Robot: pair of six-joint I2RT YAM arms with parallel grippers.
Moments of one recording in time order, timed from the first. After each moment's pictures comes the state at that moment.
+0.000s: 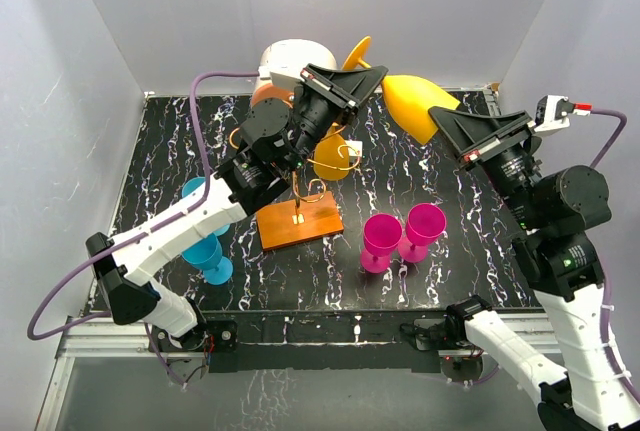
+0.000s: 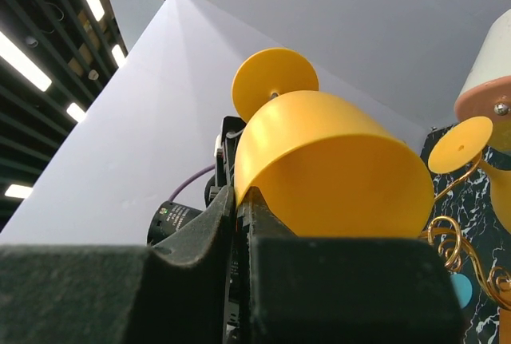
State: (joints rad) left arm -0.97 1.49 1.60 0.22 -0.31 -1.20; right arm 0.35 0.74 1.25 -0.17 -0.16 1.22
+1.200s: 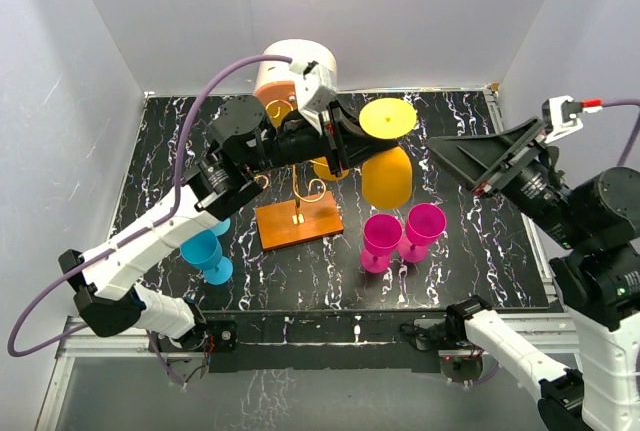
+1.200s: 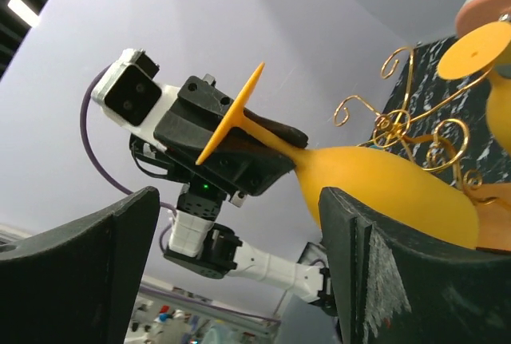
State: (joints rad) left arm -0.96 1.38 1.63 0.00 0.42 -0.24; right arm 0.35 0.76 1.56 -0.61 -0.37 1.05
